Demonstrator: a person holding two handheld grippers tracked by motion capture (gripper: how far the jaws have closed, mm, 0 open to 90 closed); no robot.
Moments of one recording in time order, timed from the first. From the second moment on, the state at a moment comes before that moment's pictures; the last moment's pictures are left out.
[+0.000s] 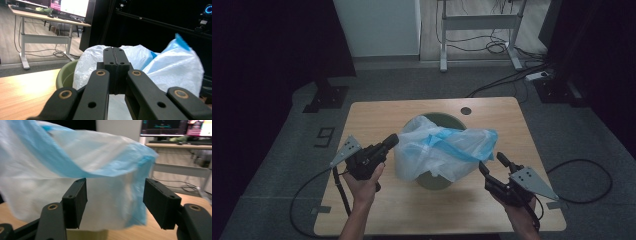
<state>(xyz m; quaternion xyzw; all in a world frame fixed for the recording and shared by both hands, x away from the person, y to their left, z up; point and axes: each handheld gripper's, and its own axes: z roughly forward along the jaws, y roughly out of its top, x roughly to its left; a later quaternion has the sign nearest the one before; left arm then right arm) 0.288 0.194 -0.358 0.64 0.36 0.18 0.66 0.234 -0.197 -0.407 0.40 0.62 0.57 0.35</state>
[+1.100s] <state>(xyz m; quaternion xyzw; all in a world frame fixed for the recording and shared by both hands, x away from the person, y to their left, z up) 0.329 0.174 -0.342 0.67 0.35 0.19 0.63 0.297 -0.161 -0.381 0.39 0.66 0.53 0.37</state>
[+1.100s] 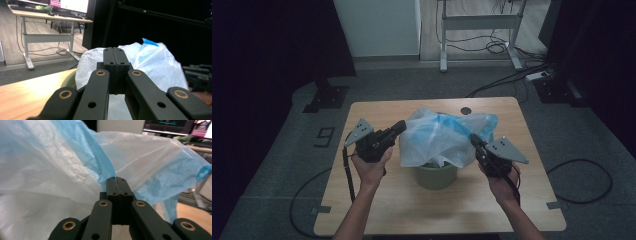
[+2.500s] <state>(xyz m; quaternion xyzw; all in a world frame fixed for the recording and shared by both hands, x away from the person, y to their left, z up) 0.258 0.212 -0.429 0.68 0.34 0.16 0.63 0.236 -0.167 -0.459 0.34 0.71 0.56 0.25</state>
